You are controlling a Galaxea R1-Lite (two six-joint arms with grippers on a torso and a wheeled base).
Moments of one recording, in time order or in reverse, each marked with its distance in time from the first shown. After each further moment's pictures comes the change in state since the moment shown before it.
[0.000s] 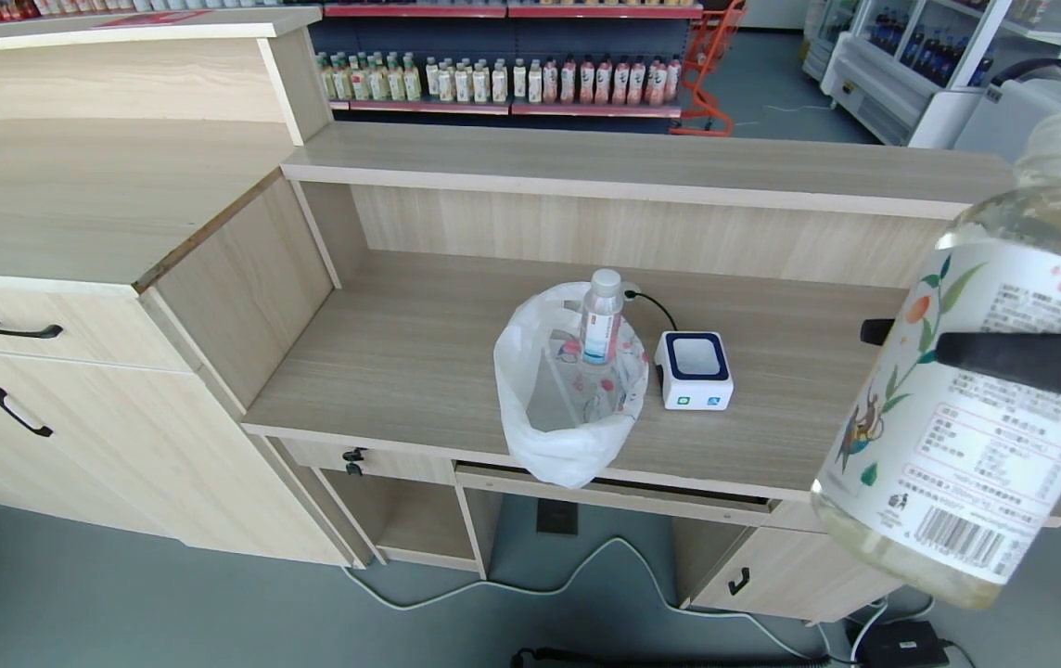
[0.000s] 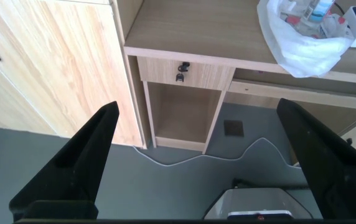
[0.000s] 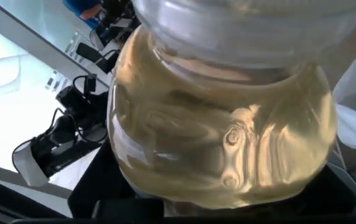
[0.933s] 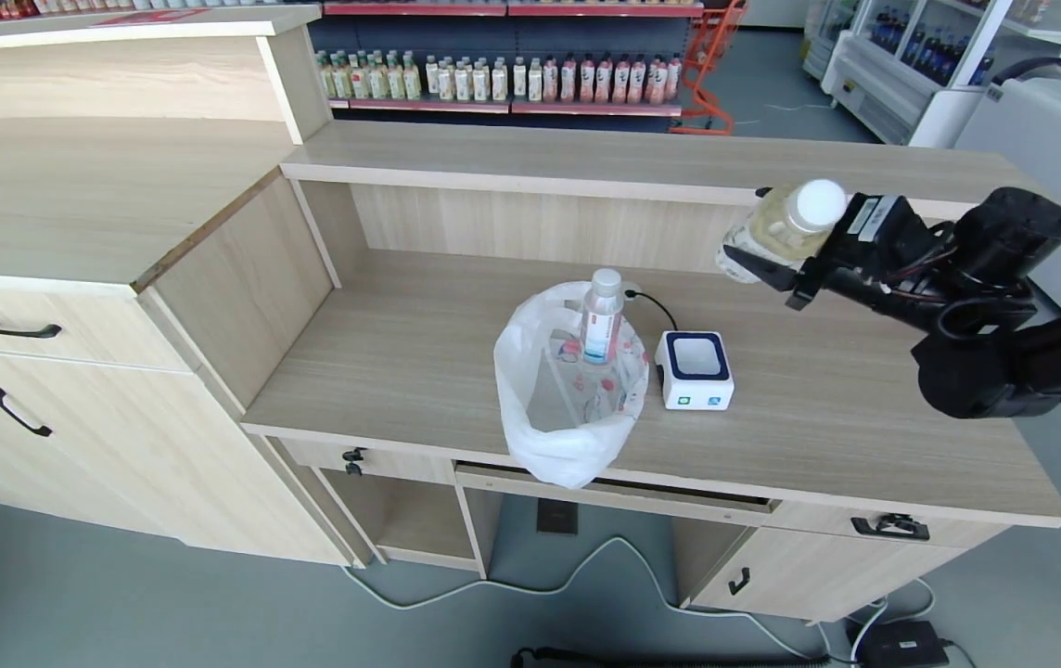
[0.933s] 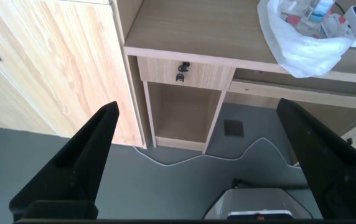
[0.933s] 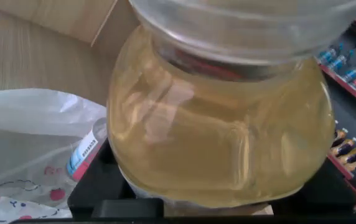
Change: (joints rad) left arm 0.000 0.000 0.000 0.000 0.000 0.000; right arm -0.279 0.931 -0.456 -0.929 0.001 -0.949
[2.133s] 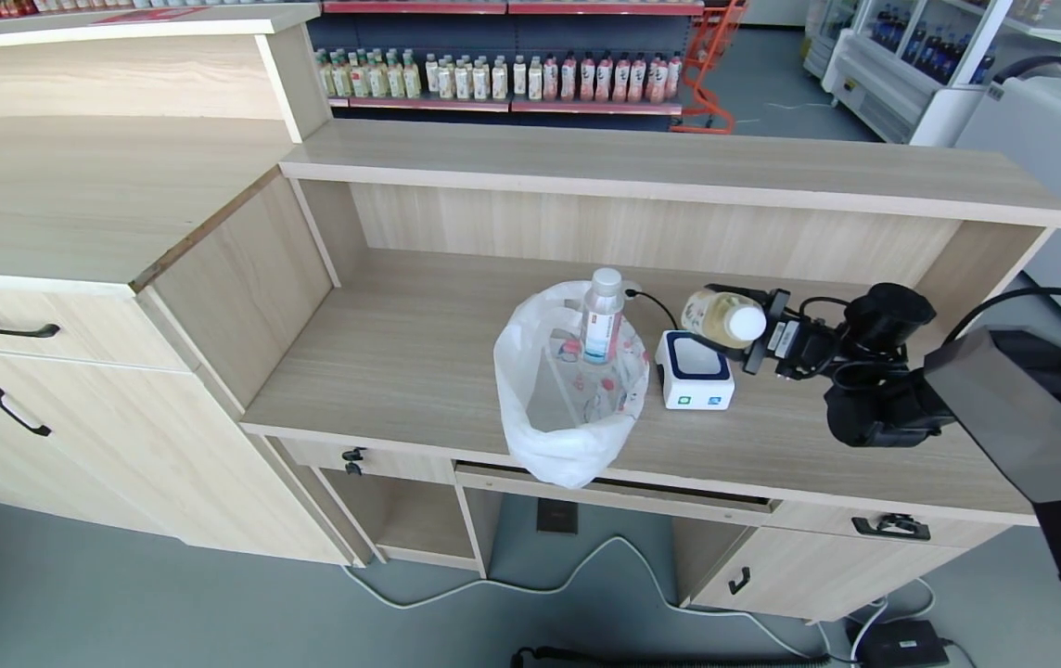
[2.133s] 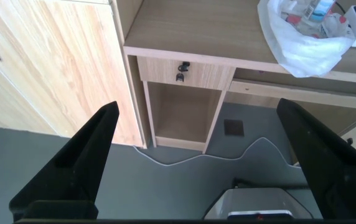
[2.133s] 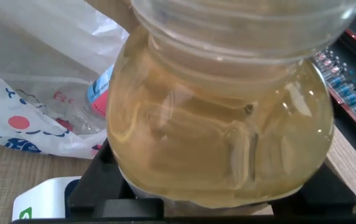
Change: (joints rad) left arm 0.000 0.000 0.000 0.000 0.000 0.000; right arm -0.042 0.447 -0.350 -0.053 0.194 -0.194
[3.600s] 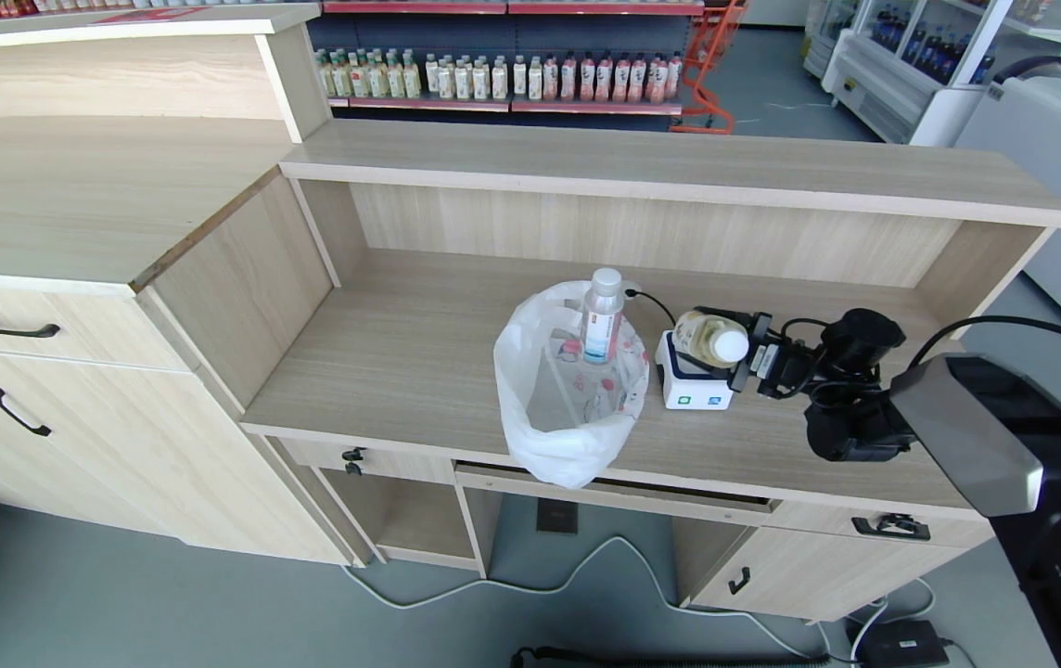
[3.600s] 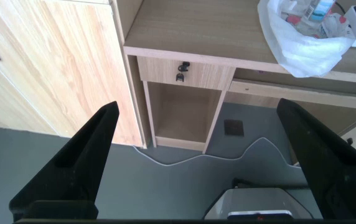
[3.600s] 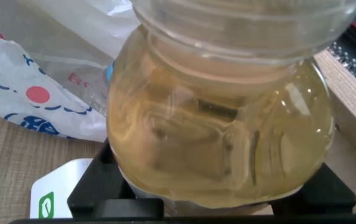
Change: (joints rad) left arm 0.000 0.000 0.000 0.000 0.000 0.001; right arm 0.002 0.136 -0.118 -0.003 0.002 0.001
